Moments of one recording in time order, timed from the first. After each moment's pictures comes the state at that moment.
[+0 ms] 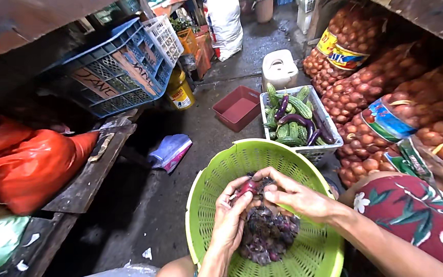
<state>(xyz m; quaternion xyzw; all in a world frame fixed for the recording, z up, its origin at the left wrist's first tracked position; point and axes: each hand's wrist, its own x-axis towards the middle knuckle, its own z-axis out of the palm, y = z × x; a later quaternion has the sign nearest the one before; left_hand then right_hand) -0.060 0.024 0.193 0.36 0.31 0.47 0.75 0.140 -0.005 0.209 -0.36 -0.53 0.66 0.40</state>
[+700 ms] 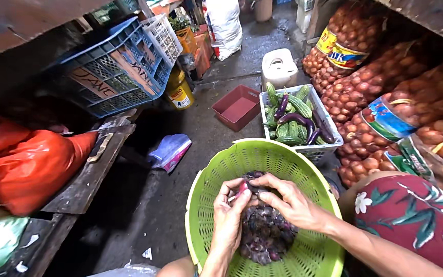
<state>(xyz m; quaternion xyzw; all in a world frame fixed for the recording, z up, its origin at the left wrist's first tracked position) -0.055 0.022 0.196 0.40 0.38 0.48 0.68 0.124 -0.009 0.186 -0.46 -0.68 0.35 0.45</state>
